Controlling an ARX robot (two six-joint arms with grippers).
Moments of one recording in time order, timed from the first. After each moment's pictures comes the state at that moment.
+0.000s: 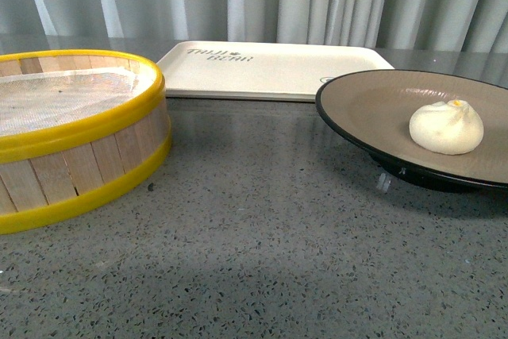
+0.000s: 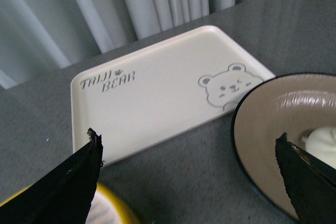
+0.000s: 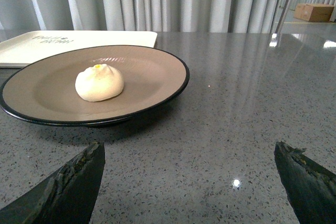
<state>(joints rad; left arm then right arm) -0.61 1.32 1.13 -0.03 -0.31 0.15 0.00 0.00 0.01 0.00 0.00 0.00</state>
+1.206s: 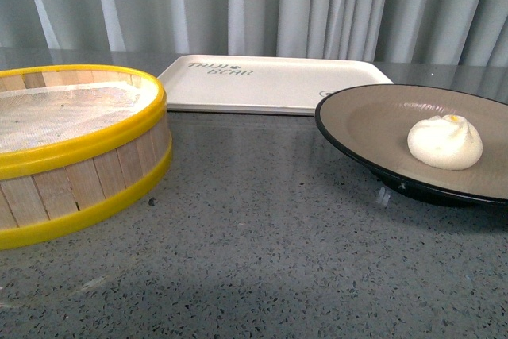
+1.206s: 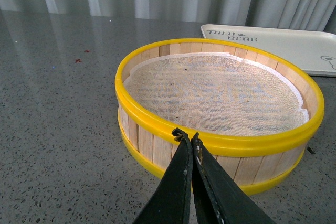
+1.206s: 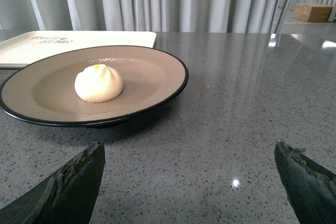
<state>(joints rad) 0.00 0.45 0.13 0.32 0.00 0.00 0.00 0.00 0.01 0.00 0.00 0.00</state>
